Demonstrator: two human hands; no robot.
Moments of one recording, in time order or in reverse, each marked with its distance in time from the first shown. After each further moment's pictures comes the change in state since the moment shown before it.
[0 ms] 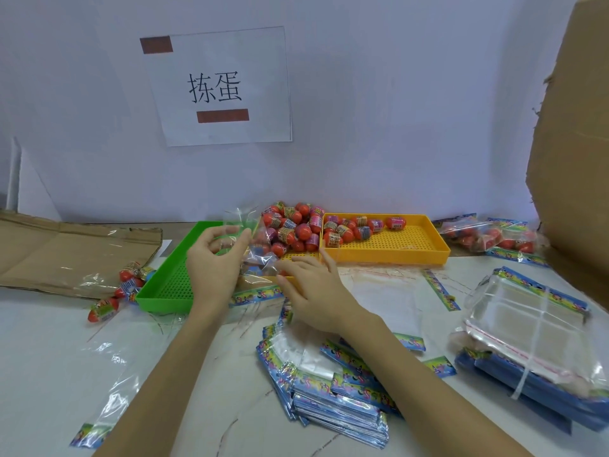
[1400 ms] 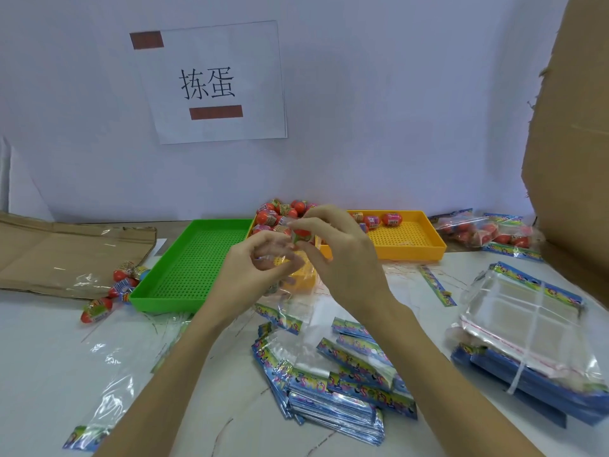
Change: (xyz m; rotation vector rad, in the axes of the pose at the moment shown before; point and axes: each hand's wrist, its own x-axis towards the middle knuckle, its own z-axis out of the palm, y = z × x) left_hand -0.023 0.013 0.013 -0.055 -0.600 0.069; right_hand -0.010 -0.016 -0.065 -0.022 0.508 -0.142
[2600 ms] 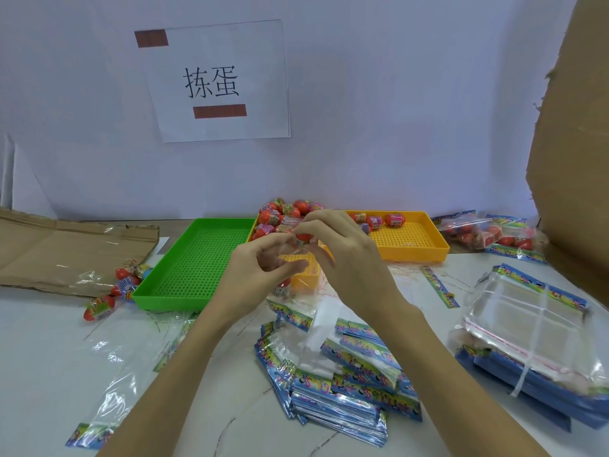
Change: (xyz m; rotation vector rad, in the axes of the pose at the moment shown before) left_hand 0.002 -0.006 0.001 0.079 -0.012 0.056; right_hand 0.001 0.000 -0.006 -0.085 -0.068 -0.144
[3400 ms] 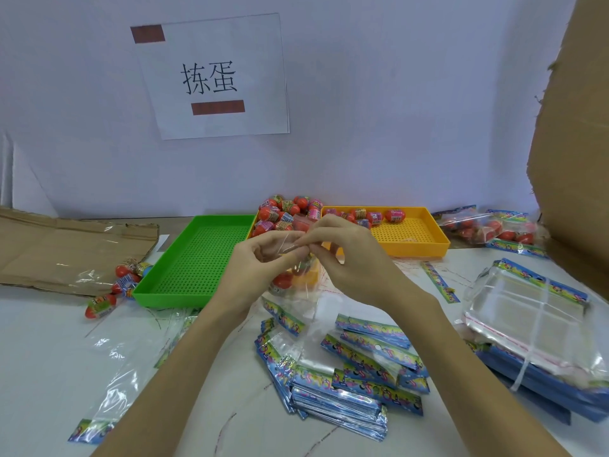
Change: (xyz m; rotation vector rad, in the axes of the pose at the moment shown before) left_hand -0.005 0.015 0.007 -0.259 -0.002 -0.140; right_hand 0.001 0.014 -0.008 0.324 -0.269 0.212
